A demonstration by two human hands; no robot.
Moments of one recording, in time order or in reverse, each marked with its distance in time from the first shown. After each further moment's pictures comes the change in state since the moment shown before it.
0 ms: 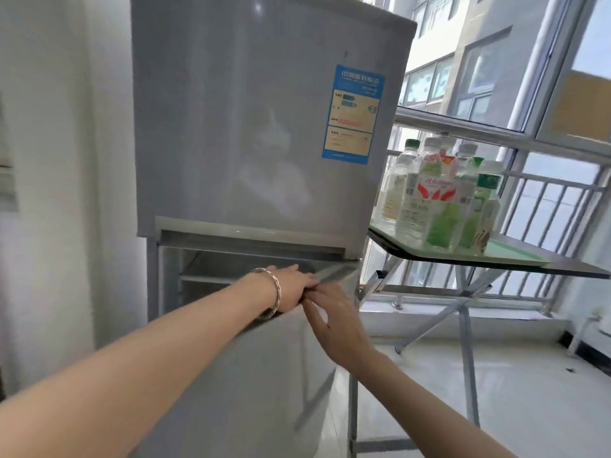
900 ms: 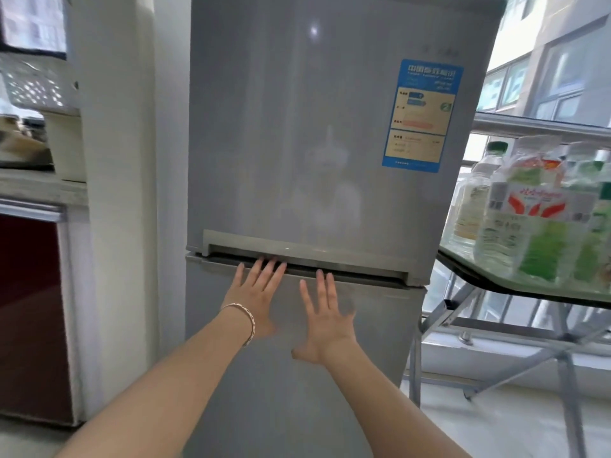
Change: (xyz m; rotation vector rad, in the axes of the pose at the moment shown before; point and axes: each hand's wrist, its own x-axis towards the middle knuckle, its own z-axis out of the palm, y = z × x) left_hand 0.003 -0.125 0.085 0.171 0.291 -0.513; right_hand 0.084 -0.004 0.108 -0.615 -0.595 0.171
